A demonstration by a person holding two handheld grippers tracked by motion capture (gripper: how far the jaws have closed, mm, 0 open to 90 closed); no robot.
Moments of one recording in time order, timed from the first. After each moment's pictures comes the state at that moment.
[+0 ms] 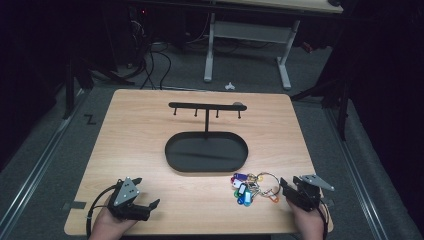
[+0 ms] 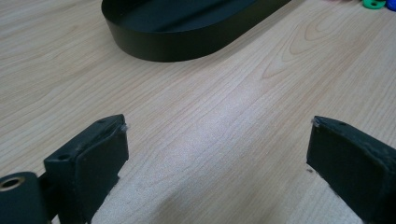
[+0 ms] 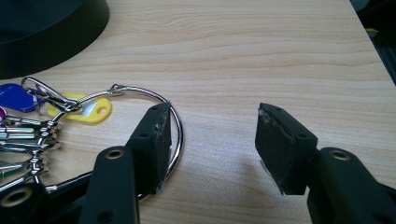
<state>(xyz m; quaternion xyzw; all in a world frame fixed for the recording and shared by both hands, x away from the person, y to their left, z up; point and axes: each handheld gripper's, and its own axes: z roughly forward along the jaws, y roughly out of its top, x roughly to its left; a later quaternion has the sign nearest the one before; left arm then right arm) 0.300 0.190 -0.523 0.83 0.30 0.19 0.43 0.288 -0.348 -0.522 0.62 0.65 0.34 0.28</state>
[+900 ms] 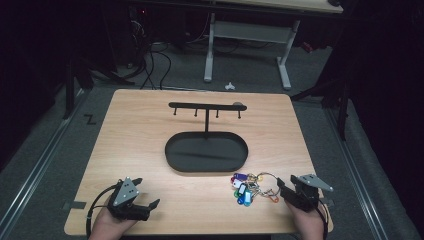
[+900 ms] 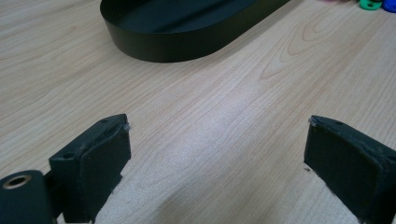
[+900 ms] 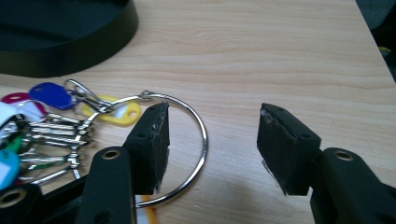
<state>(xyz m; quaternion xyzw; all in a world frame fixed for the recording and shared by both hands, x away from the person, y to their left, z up) 0.300 0.192 -0.522 0.83 0.30 0.18 0.43 0.283 -0.337 -0.510 0.58 0.68 0.35 0.28</state>
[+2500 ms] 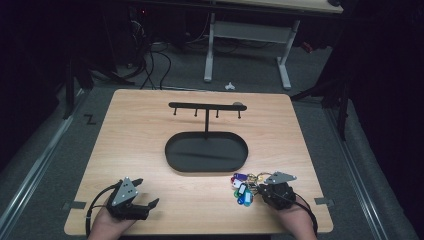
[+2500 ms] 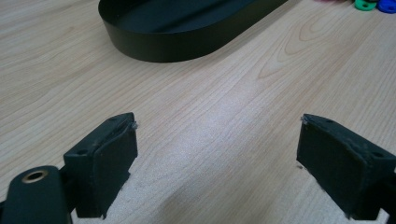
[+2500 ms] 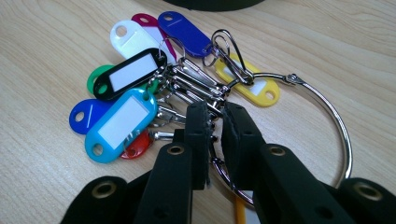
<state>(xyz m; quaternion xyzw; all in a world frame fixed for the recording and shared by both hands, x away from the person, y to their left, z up) 0.299 0.193 -0.522 0.83 0.29 0.18 0.44 0.297 -0.276 -0.503 0.44 0.84 0.26 0.19</state>
